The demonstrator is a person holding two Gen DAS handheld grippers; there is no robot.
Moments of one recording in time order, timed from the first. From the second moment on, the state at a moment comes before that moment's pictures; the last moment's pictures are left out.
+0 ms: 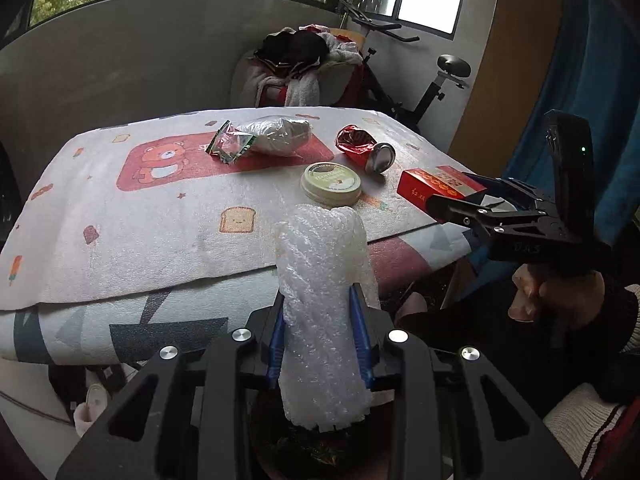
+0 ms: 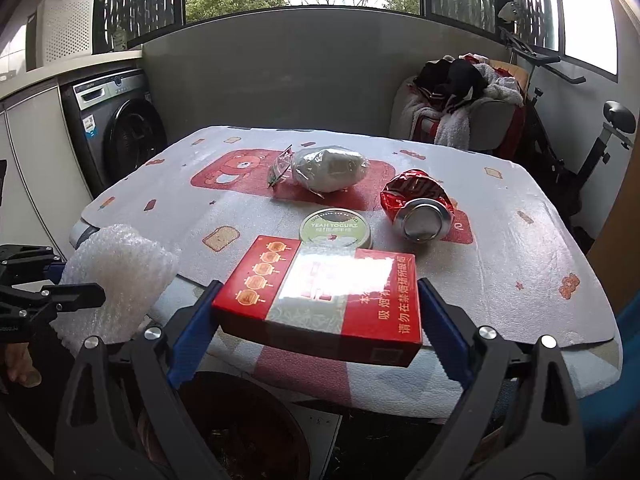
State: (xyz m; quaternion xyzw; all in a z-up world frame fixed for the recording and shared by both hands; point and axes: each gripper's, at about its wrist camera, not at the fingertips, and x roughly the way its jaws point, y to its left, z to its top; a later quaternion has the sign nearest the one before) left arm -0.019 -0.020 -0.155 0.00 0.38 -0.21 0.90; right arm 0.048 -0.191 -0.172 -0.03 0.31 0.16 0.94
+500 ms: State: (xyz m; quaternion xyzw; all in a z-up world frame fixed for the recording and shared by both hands) left arm -0.025 -0.026 -0.193 -0.01 0.42 -0.21 0.88; right arm 0.043 -0.183 -0.191 -0.03 0.33 0.18 0.93
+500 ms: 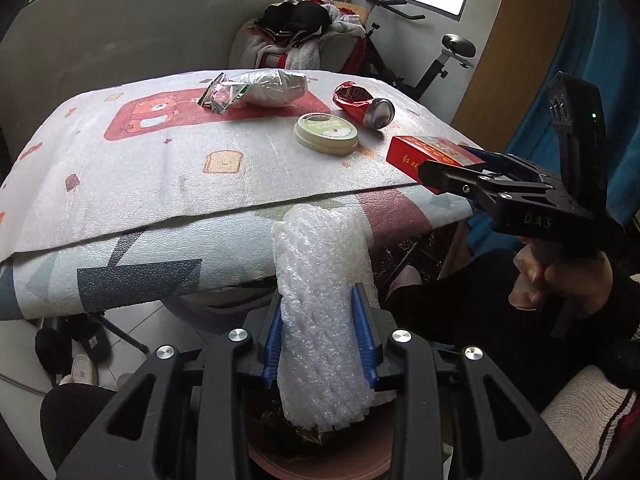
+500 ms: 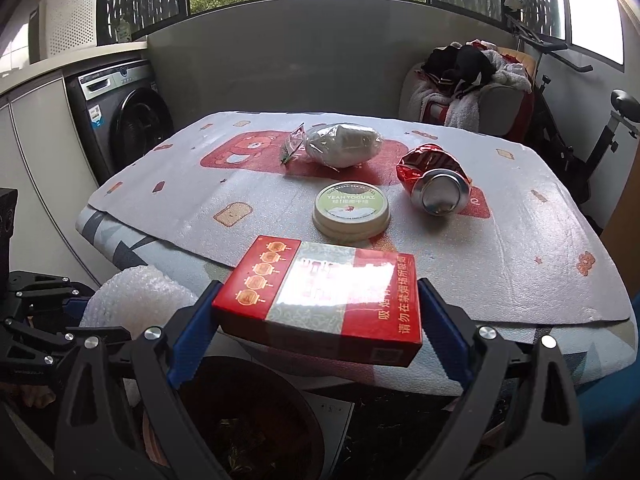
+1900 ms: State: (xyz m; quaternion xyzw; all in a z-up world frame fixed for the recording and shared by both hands) left arm -0.026 0.023 -0.166 -0.02 0.33 -0.14 0.93; right arm 0.011 -0.128 -0.231 -0.12 0.40 0.26 0.87
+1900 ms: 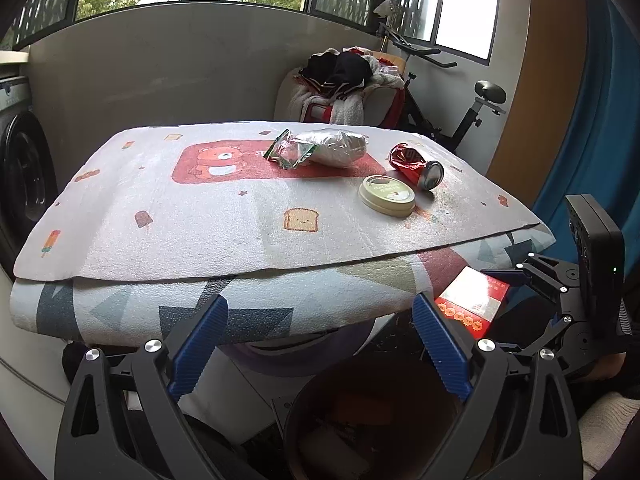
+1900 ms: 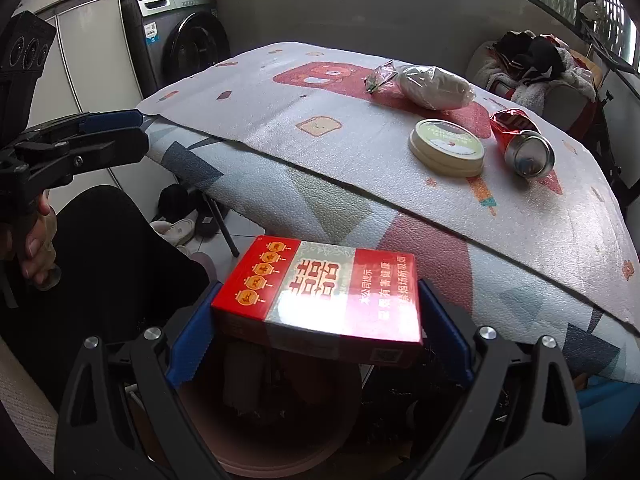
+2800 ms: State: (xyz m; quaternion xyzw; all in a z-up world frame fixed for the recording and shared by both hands) left arm -0.022 0.033 -0.170 -0.04 0.35 -0.13 0.93; right arm 0.014 -0.116 -0.248 -0.14 0.44 0.27 0.85
